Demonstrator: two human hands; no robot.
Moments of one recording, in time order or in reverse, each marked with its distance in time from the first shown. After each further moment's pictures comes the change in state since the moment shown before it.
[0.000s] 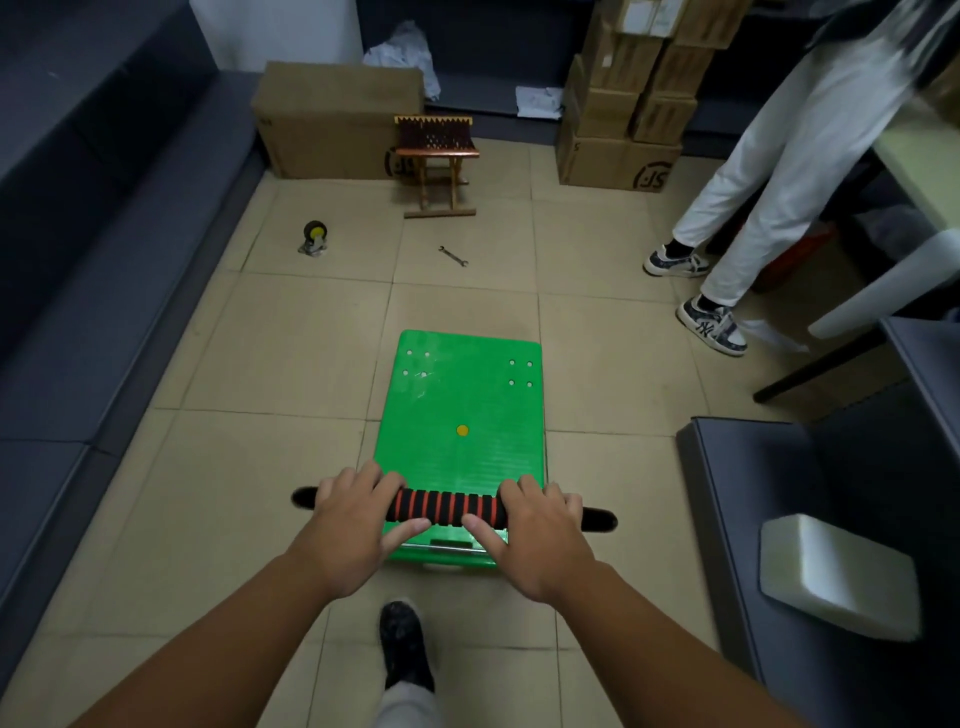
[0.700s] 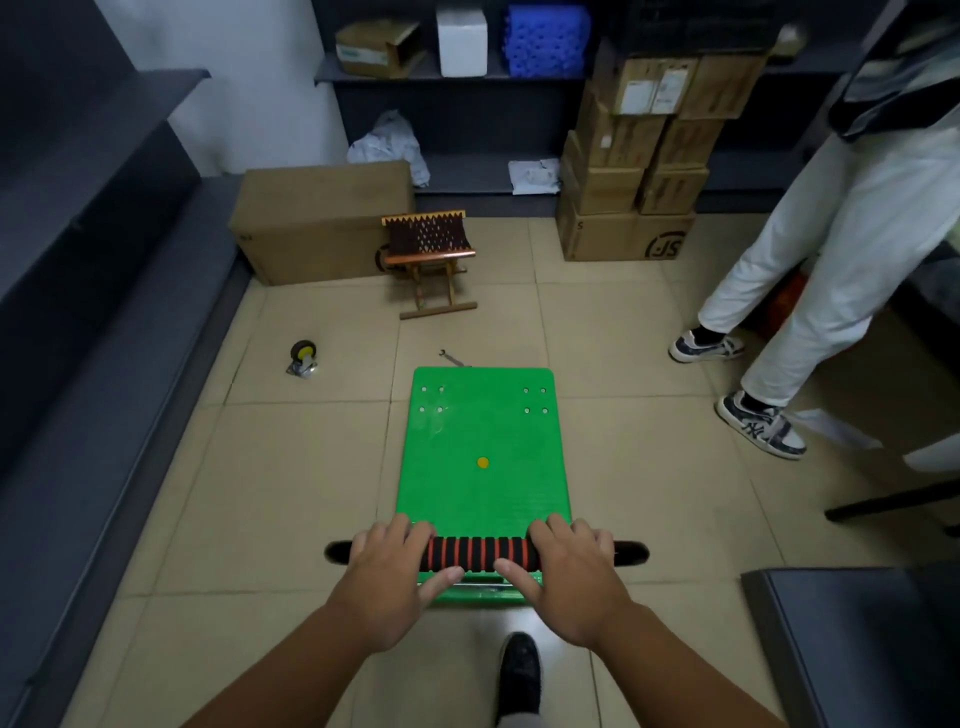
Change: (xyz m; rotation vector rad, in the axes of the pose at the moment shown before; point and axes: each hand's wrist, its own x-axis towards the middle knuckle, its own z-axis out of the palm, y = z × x) left_hand 0.351 -0.055 -0.109 0.004 -0.038 -0.002; right_hand 0.339 0.069 -0.133 0.013 0.017 0.008
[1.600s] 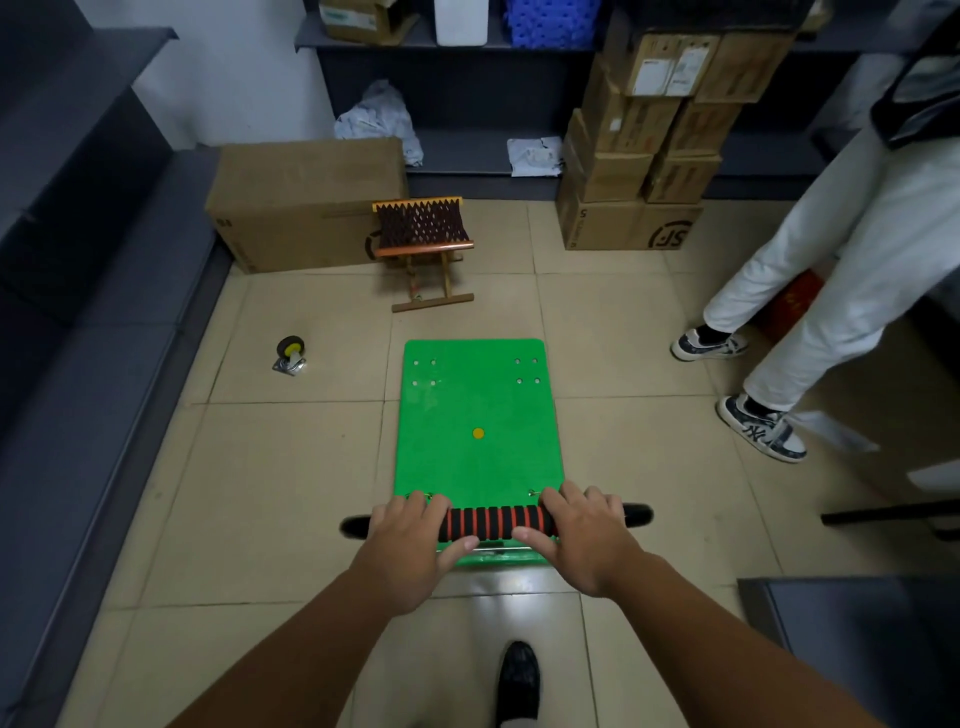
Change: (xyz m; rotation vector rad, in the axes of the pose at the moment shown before) left_hand 0.094 -0.018 -0.035 -0.031 -0.016 0.023; right_hand 0.101 0.018 -0.047 -0.035 -0.158 0.017
